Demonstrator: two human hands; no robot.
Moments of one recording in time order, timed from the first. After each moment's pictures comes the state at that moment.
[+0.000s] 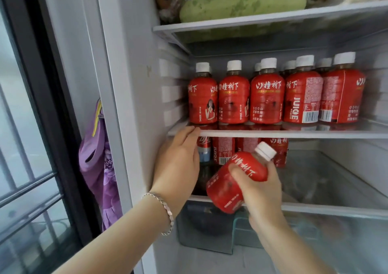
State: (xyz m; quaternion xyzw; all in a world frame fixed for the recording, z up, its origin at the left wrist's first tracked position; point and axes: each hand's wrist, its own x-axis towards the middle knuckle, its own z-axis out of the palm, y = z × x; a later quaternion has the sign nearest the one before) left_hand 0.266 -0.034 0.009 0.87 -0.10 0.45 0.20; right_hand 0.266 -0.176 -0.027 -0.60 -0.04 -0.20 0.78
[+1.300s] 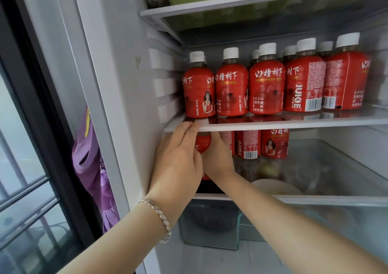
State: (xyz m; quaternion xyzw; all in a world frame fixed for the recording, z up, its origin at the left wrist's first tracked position) left_hand 0.255 -0.036 0.012 0.89 -0.10 0.40 0.20; right_hand 0.347 -0.113 -0.018 -0.82 -0.13 -0.21 0.51
